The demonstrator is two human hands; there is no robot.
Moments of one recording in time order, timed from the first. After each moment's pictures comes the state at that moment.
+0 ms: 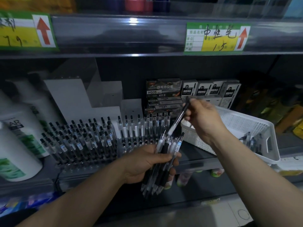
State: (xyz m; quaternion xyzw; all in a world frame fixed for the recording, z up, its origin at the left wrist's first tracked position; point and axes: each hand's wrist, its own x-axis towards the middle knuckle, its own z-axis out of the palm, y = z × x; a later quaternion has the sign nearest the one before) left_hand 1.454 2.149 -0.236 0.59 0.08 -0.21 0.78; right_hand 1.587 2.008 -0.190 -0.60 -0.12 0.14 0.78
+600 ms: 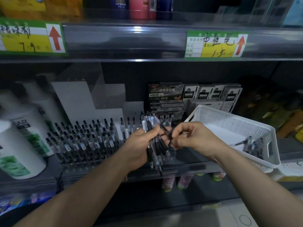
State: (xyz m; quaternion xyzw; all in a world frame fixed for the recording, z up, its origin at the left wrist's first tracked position) left_hand 1.472 2.151 -0.215 0.50 0.15 -0.03 0.85; right_hand 1.557 1.994 -0.199 -0.71 -0.27 0.28 0.59
